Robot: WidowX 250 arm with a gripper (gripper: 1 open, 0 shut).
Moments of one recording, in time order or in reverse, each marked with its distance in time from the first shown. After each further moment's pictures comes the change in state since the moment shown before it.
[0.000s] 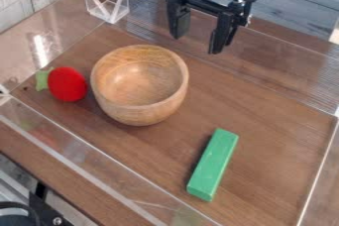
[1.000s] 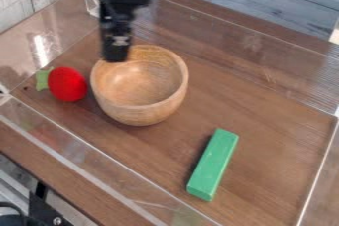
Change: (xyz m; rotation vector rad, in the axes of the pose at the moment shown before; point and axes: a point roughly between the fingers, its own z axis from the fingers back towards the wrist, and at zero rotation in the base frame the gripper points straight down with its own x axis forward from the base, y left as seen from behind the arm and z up) arm -0.062 0.116 -0.025 0.034 0.123 -0.682
